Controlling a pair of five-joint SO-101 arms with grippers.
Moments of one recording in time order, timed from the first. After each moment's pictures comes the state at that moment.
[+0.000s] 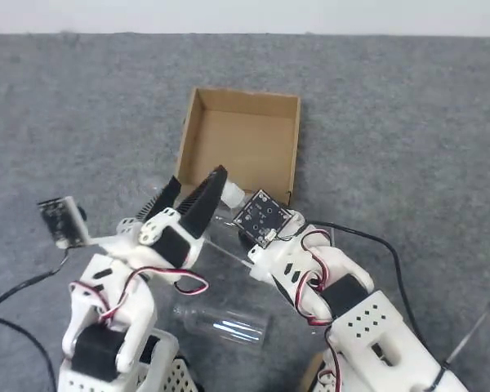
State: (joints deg) left arm 10.1 -97.3 71.3 53.0 42.9; right arm -37.5 -59.0 74.1 30.3 18.9
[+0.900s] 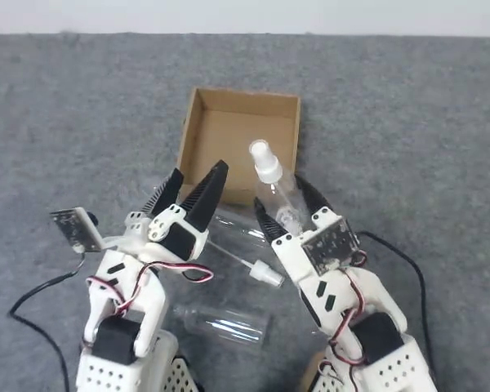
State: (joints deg) left arm 8.9 -103.2 87.2 36.9 40.9; right arm -32.0 -96.7 84.4 30.3 9.8
